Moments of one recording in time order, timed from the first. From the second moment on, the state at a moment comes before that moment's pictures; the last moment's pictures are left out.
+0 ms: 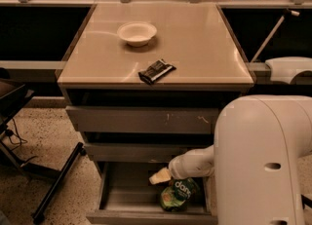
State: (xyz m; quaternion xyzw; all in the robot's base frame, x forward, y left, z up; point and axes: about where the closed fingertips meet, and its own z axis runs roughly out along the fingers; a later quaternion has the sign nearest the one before) arm 0.550 -0.058 0.367 -0.28 0.92 0.14 0.23
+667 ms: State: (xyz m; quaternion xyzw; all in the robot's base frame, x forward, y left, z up) arm 0.518 -0.067 0.358 -0.22 0.94 0.12 0.22
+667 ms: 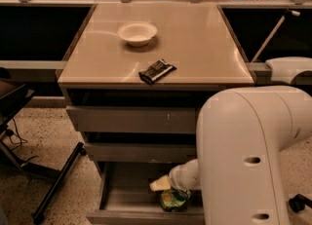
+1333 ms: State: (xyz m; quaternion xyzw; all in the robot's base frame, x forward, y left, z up) arm 0.422 -0.087 0.337 -0.12 0.97 0.10 0.20
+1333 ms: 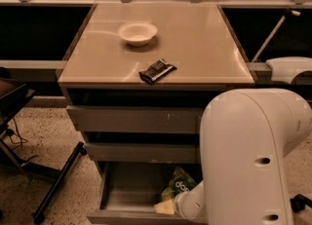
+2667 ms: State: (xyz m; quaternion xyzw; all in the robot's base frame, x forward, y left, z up) arm 0.407 -0.107 0.210 0.00 0.98 0.07 0.17
